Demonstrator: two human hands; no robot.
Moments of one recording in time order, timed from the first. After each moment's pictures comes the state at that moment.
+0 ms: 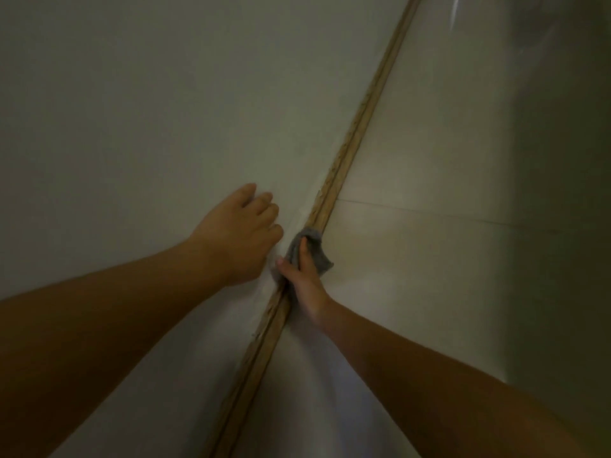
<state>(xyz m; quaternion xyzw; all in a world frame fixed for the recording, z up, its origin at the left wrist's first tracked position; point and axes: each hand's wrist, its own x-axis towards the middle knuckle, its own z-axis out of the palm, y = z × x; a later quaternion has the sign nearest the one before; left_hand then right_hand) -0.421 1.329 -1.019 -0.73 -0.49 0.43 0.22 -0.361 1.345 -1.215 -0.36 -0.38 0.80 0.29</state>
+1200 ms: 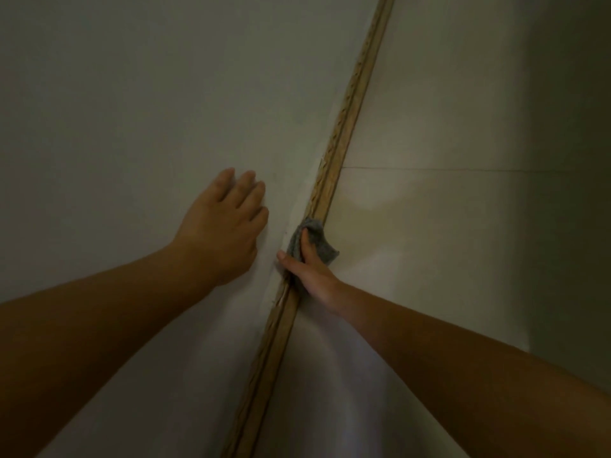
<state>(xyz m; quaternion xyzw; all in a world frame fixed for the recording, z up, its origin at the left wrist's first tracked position) -0.416 1.284 -1.006 -0.67 -0.52 0.48 0.24 -0.347 1.312 -1.217 -0.34 -0.45 0.80 0.21</state>
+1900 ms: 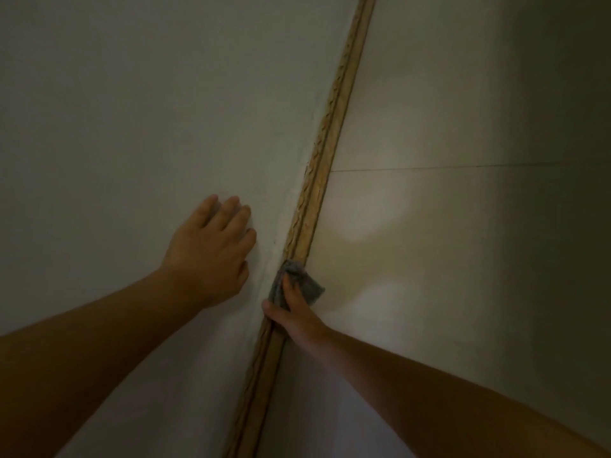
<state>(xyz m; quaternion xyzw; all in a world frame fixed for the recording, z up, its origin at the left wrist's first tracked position) -0.415 1.280 -1.010 -0.70 -0.54 0.43 0.20 -0.340 1.252 -1.219 -0.33 -0.45 0.81 0.16</state>
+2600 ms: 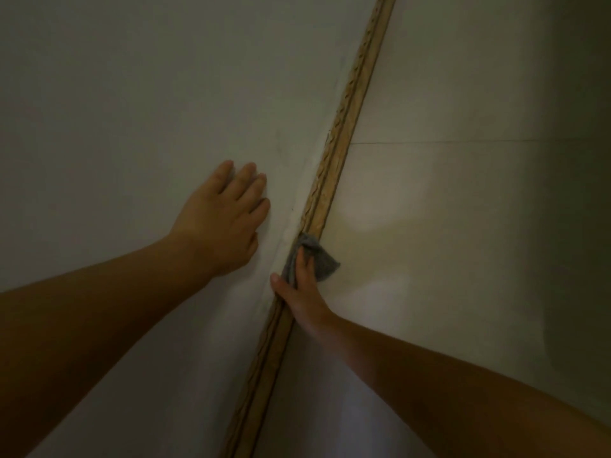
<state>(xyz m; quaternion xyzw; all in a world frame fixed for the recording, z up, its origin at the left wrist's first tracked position) -0.421 1.260 -1.014 -0.67 -0.50 0.49 0.25 -0.348 1.224 -1.215 -0.37 -0.47 0.77 0.22</state>
